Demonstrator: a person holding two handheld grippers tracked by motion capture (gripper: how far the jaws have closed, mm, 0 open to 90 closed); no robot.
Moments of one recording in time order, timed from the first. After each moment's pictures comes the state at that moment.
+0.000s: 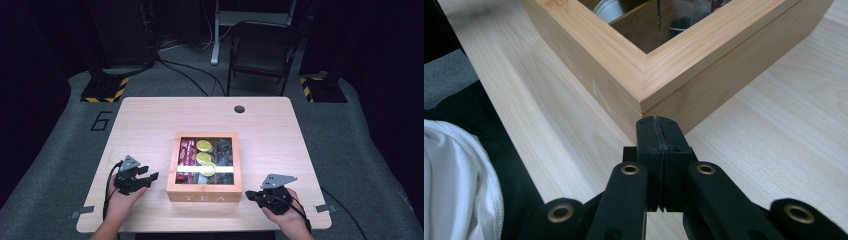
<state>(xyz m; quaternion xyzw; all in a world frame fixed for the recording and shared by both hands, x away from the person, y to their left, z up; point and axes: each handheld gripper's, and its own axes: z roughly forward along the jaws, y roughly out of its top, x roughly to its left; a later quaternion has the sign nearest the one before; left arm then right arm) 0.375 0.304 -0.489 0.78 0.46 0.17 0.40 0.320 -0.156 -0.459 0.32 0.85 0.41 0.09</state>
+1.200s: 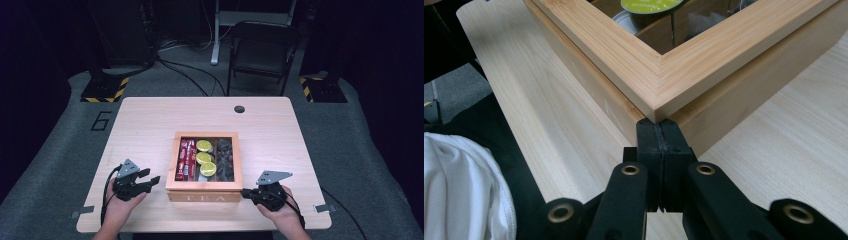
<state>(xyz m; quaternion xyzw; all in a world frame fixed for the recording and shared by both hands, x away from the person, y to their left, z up) 0.350 0.296 -0.473 0.78 0.42 0.17 0.43 0.330 -0.144 -0.457 0.32 0.85 0.42 0.06</state>
